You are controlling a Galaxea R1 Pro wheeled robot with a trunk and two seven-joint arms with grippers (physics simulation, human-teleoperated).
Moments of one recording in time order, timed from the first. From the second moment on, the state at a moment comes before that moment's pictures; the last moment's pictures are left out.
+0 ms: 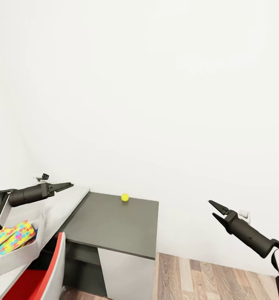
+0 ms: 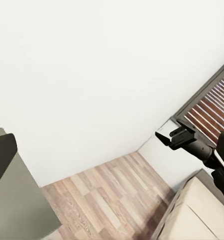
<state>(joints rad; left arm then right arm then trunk) -0.79 0.44 0.24 -0.85 0.14 0.77 -1.57 -0.24 -0.10 -0.52 -1.53 -0.94 0.96 0.38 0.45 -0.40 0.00</state>
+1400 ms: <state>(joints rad) -0.79 0.44 0.24 -0.85 0.13 0.77 -1.57 -0.24 -0.10 -0.52 -1.53 -0.94 0.96 0.38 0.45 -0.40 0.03</state>
